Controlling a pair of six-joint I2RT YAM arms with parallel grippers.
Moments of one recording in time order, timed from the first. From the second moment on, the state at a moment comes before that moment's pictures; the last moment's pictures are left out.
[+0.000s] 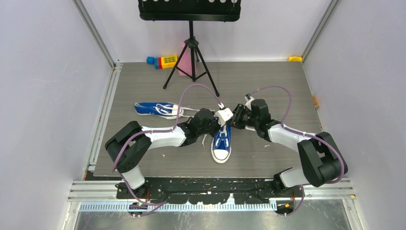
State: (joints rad) left arm -0.91 1.69 0.88 0.35 0.04 0.17; right arm 0.38 1.41 0.59 0.28 -0.45 0.86
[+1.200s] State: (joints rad) left arm -0.91 1.70 0.91 0.30 0.02 0.15; right arm 0.38 1.33 0.54 0.24 -0.44 0.87
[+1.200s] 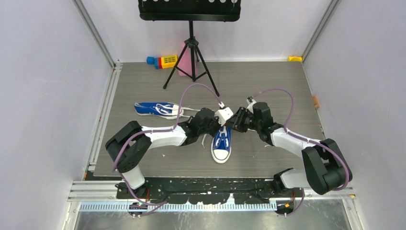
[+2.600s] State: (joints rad) left arm -0.65 1.60 0.88 0.26 0.41 0.09; right arm 0.38 1.34 0.60 0.13 -0.47 0.76
